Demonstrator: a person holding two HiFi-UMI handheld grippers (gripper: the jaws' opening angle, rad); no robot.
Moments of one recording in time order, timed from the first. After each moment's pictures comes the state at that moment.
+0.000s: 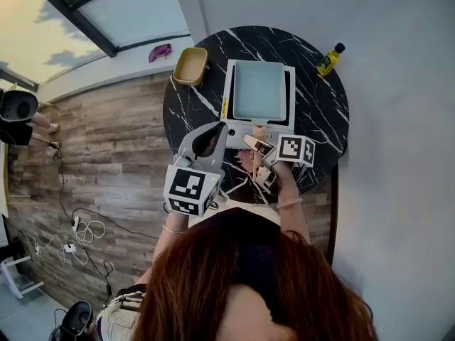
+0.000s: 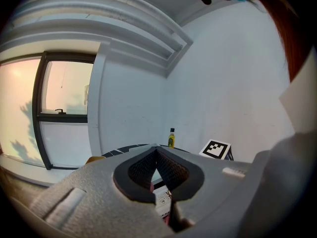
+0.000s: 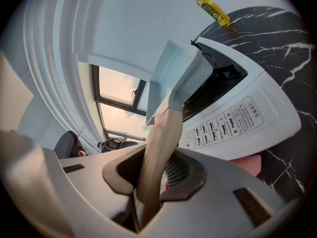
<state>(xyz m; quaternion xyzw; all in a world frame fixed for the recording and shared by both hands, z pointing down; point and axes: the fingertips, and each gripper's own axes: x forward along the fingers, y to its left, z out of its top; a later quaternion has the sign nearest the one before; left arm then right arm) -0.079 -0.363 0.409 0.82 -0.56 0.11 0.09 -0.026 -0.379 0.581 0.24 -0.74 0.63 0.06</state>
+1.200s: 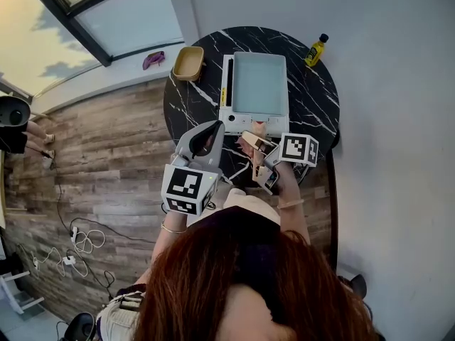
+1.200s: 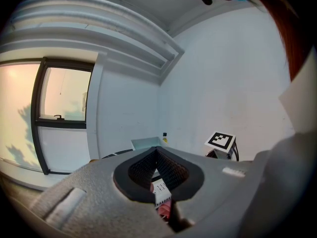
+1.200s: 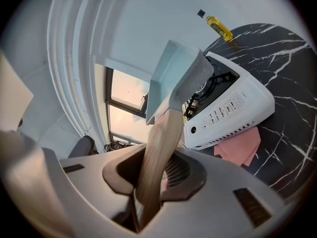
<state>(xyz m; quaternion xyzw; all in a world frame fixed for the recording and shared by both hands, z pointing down) -0.083 -0.287 0.384 0.84 -0.54 0.09 0.06 -0.024 -0.311 0.521 0.25 -0.77 0.59 0.01</state>
